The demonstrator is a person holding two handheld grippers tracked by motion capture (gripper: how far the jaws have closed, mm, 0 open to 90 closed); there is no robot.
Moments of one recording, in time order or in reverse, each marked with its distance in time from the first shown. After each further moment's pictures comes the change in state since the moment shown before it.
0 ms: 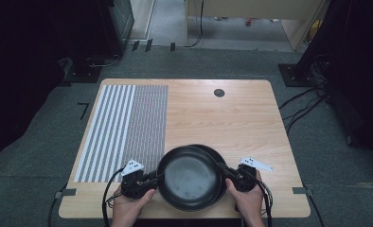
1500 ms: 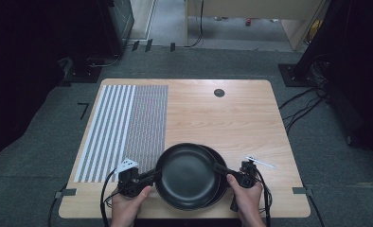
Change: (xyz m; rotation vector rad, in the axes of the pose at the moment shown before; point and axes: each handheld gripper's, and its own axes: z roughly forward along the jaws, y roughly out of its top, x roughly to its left) left arm 0.012 0.000 -0.003 -0.048 -0.048 -0.103; right arm -0.015 0.003 0.007 0.054 0.192 0.352
